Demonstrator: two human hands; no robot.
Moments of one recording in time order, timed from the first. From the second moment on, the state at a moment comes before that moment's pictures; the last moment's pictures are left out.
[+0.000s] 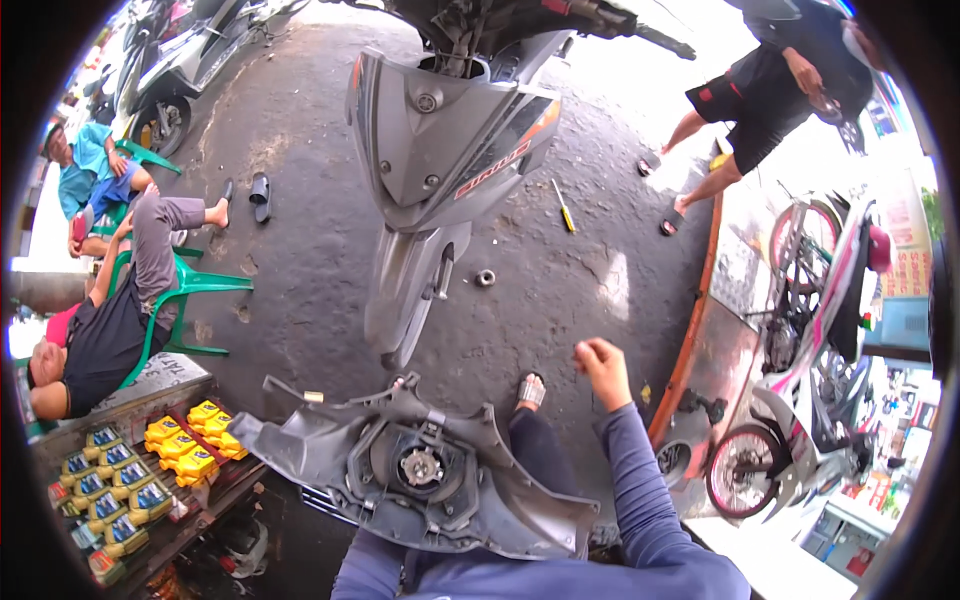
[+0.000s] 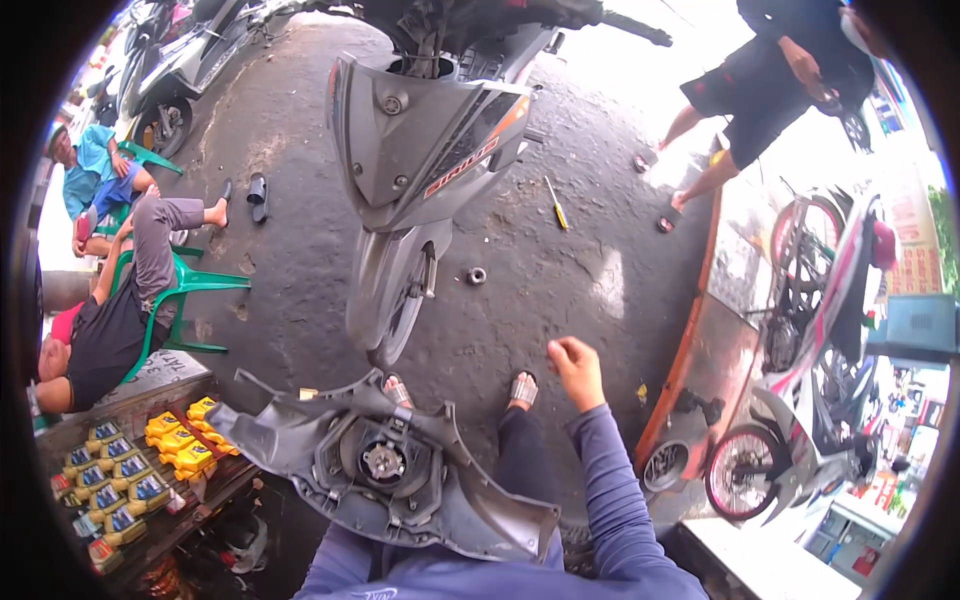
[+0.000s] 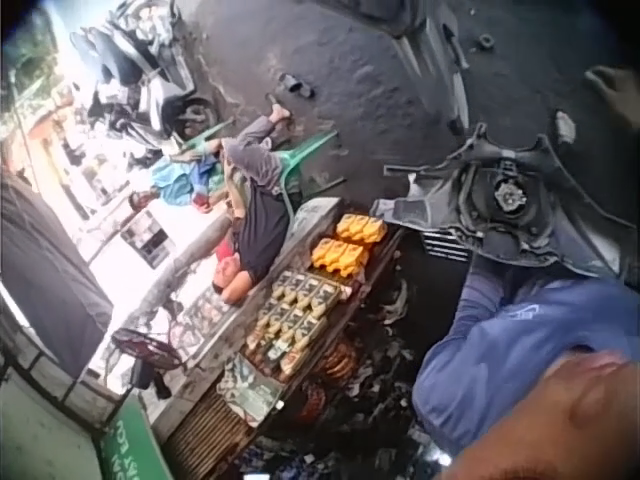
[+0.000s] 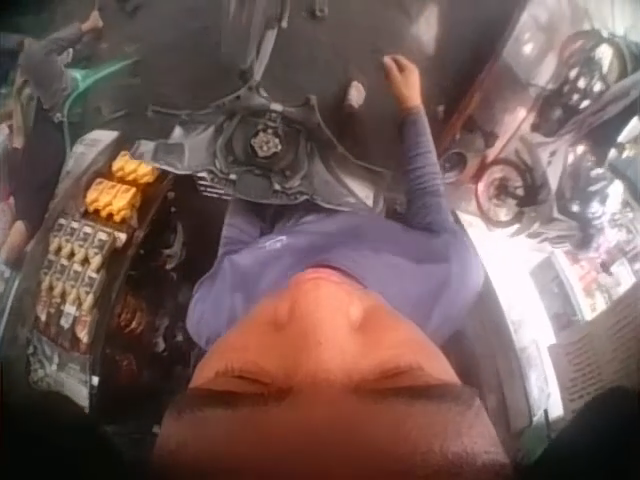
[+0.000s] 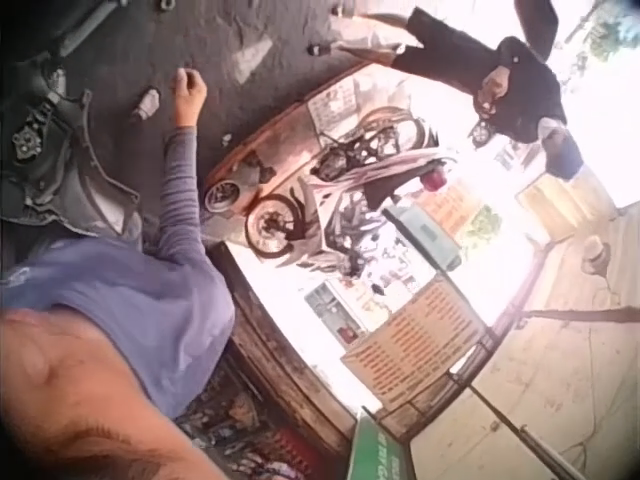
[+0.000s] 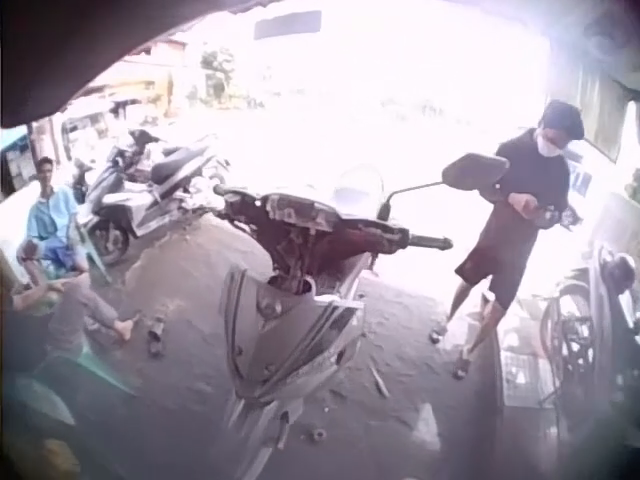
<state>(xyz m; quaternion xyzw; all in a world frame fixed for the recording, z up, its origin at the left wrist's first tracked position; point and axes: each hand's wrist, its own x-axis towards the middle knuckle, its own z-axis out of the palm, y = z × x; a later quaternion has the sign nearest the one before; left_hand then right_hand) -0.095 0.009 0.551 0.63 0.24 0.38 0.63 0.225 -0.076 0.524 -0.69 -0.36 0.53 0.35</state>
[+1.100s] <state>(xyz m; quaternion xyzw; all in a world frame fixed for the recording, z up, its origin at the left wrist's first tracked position) -0.082 -0.139 0.661 0.71 0.52 0.37 0.28 0.221 -0.048 0.744 -0.37 -0.74 0.43 0.35</state>
